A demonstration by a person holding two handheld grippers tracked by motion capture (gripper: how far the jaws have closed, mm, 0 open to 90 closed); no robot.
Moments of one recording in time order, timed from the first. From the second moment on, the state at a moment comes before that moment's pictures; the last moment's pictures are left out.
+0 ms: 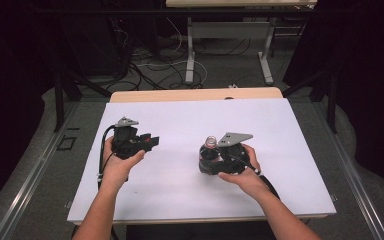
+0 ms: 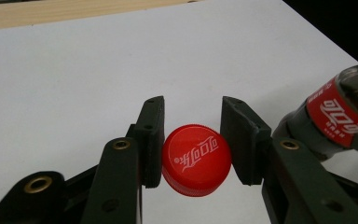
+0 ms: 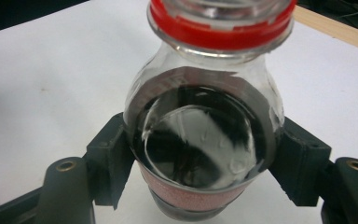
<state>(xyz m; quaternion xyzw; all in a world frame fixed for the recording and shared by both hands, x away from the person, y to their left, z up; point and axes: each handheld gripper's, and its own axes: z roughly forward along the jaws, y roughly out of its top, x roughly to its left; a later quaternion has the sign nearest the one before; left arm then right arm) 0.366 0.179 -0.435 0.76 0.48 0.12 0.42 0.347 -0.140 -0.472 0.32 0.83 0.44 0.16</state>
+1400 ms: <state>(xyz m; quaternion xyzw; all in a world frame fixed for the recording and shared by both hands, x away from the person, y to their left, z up) 0.363 0.192 -0.450 0.76 0.49 0.11 0.42 0.469 -0.103 -0.473 0.42 0.78 0.41 0.21</state>
